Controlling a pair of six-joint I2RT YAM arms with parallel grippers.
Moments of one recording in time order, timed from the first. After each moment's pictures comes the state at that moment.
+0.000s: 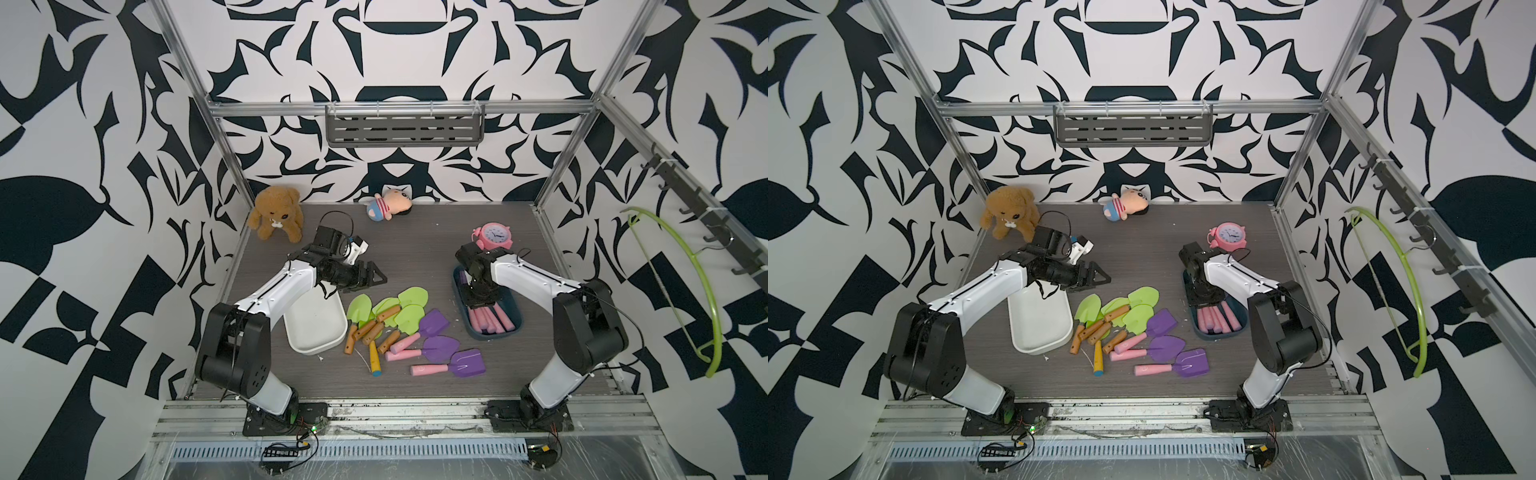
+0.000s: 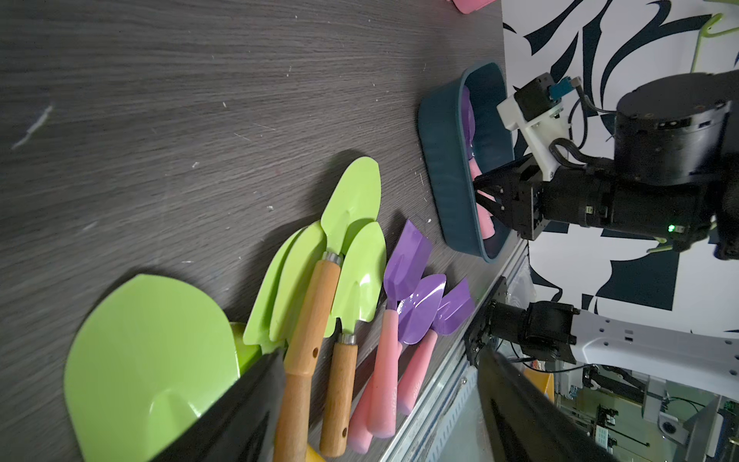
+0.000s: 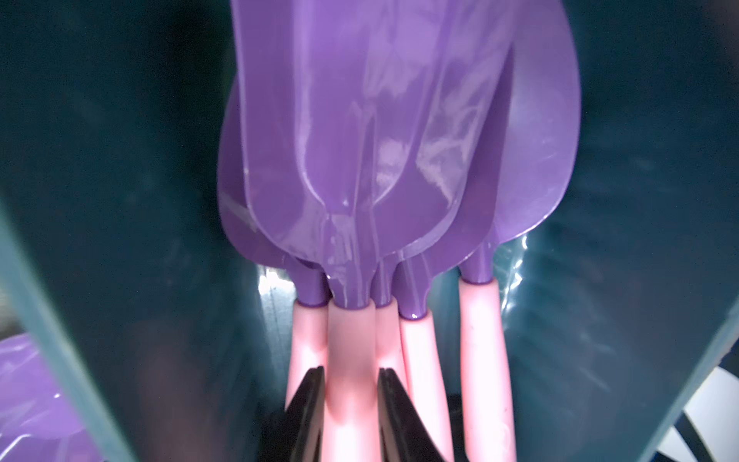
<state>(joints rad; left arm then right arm) -0.34 1.55 1.09 -0.57 0.77 -0.33 0.38 1.69 1.13 -0.97 0.16 0.29</state>
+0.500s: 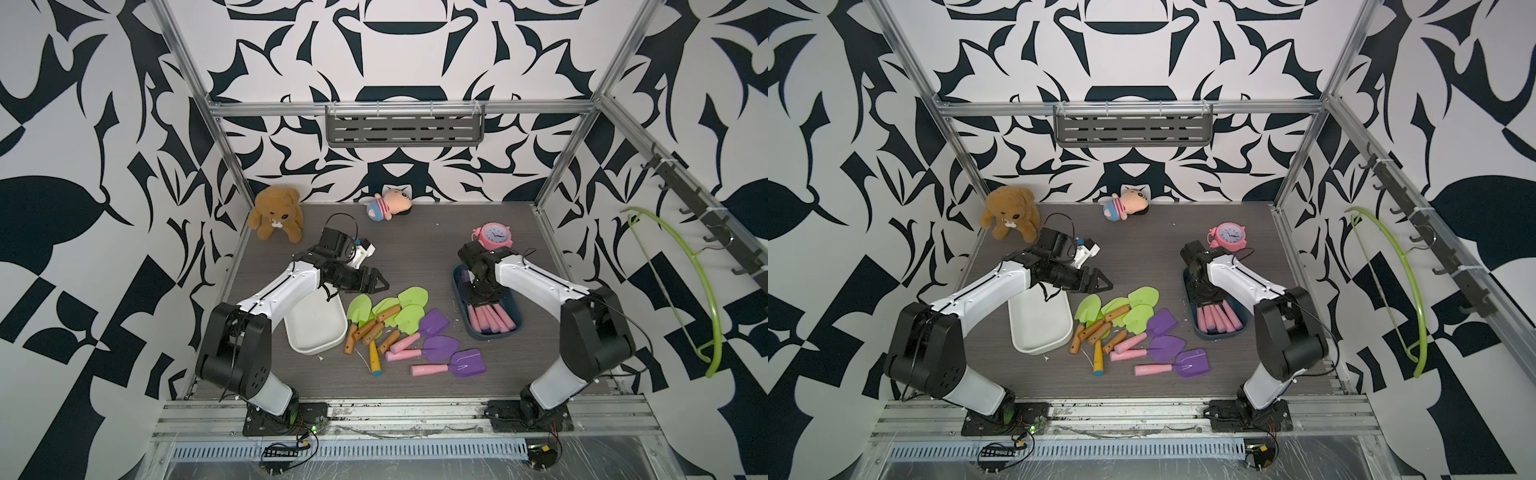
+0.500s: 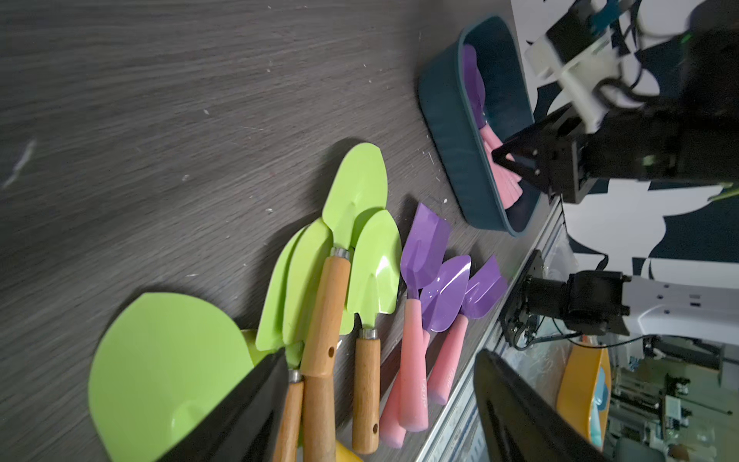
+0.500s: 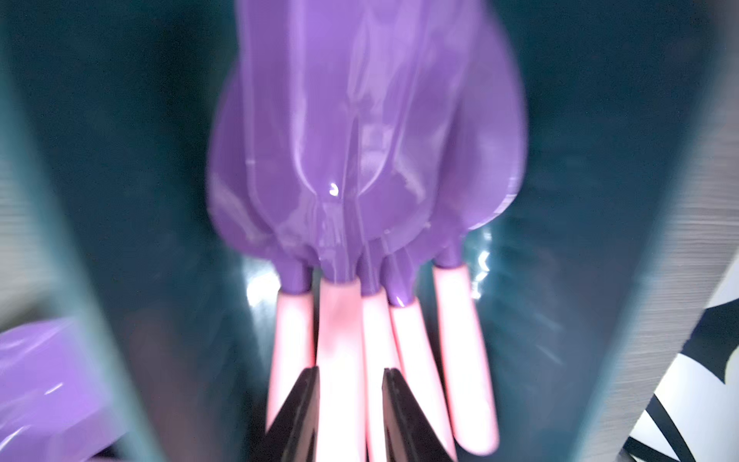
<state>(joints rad) -0.43 1.55 1.09 -0.61 0.70 -0.11 0.38 1.57 1.13 -0.98 0.19 0.29</state>
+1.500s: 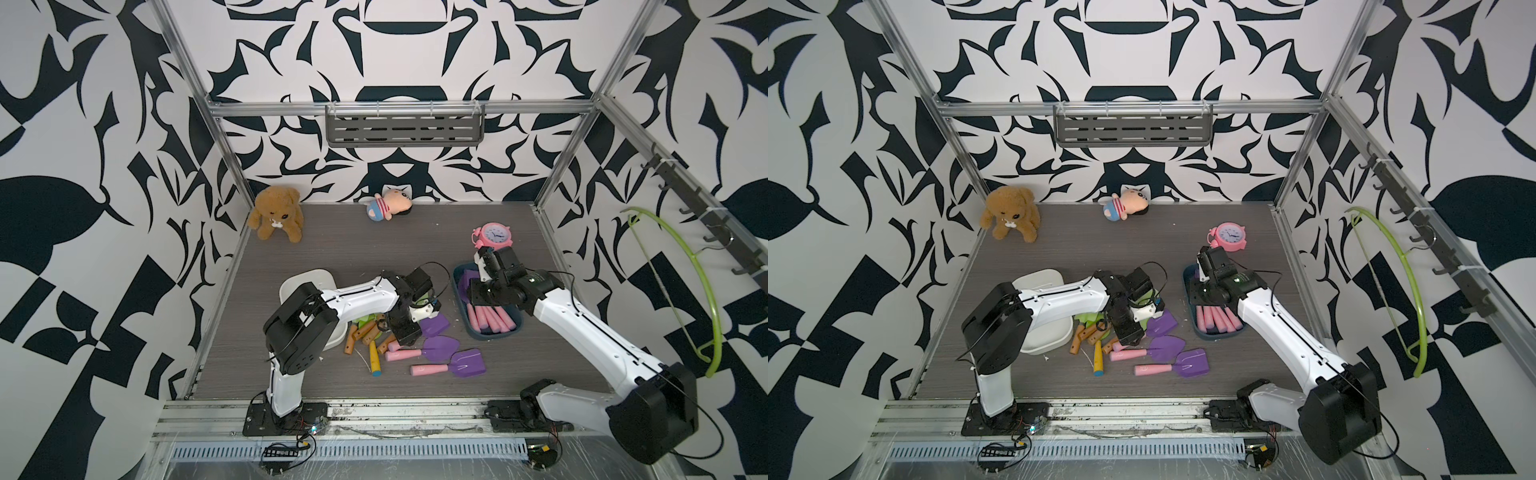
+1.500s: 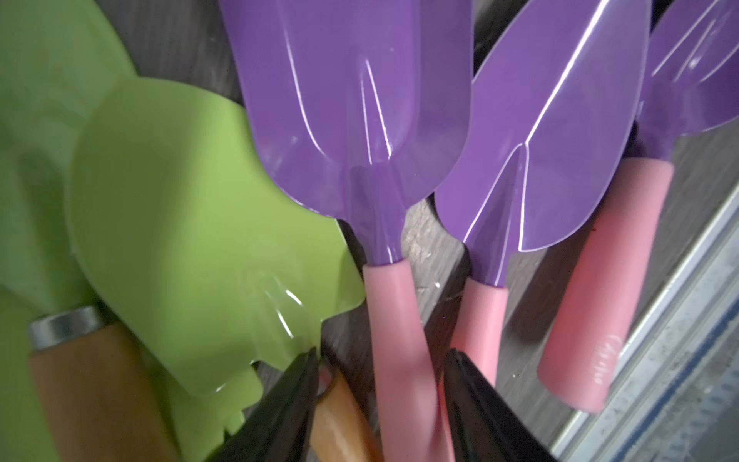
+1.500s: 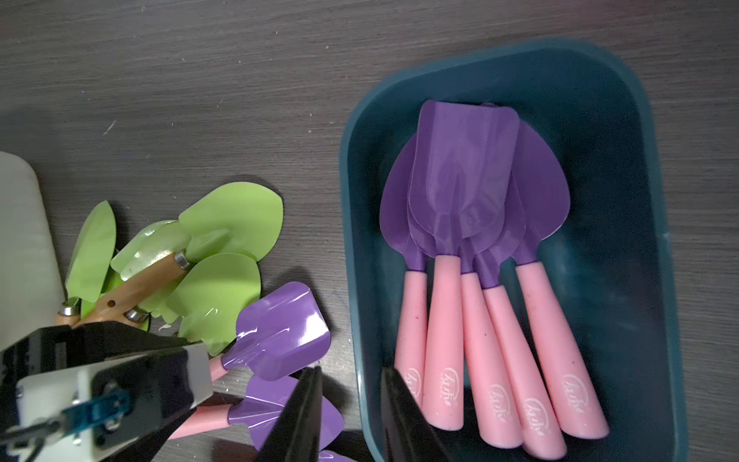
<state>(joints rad) -0.96 1.90 1.32 -0.87 0.20 0.22 0.40 1.20 0.95 -0.78 -0.05 0.42</state>
